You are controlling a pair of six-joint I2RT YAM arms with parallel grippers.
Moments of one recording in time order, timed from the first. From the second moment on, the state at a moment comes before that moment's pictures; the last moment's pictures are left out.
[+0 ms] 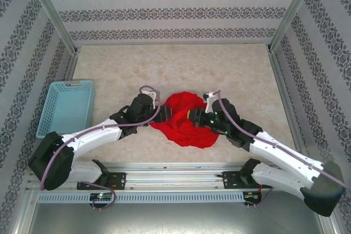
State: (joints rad) left arm -0.67 1.30 0.70 -0.03 0.09 -0.68; right arm 0.74 0.91 0.64 -0.21 -0.15 0.81
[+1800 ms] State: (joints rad) left arm -0.84 1.71 1.29 -0.49 -0.65 -0.50; right arm 0.63 0.84 0.81 -0.58 -0.07 0.75
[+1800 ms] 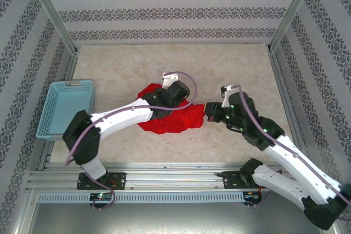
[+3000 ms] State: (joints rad) left arm -0.80 1.64 1.25 -0.51 -0.44 -0.43; right arm 0.52 0.90 0.73 -0.47 -0.11 0.76
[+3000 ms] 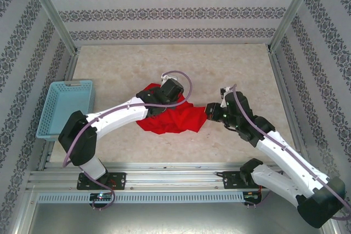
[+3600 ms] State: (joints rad) left arm -0.90 1.45 1.11 -0.51 -0.47 -0.42; right arm 0.46 1.60 1.08 -0.44 -0.17 0.78
